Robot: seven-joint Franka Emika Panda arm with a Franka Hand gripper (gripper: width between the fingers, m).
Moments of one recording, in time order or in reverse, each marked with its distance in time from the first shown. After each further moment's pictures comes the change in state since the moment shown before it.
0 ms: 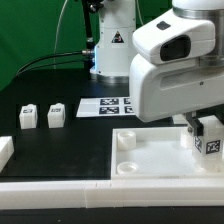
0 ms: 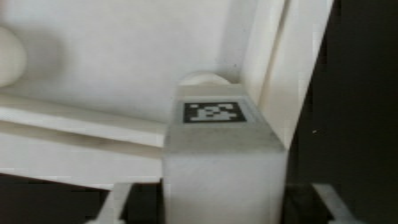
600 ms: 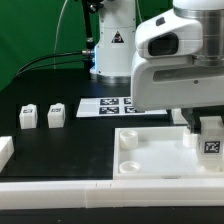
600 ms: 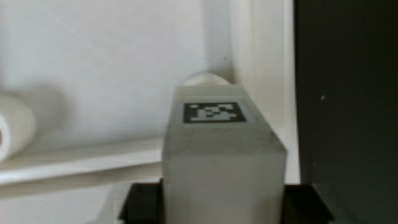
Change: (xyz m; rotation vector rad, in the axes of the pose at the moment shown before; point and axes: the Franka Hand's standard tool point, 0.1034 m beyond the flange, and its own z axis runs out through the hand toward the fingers) arm 0.000 -0.001 0.000 0.001 0.005 0.420
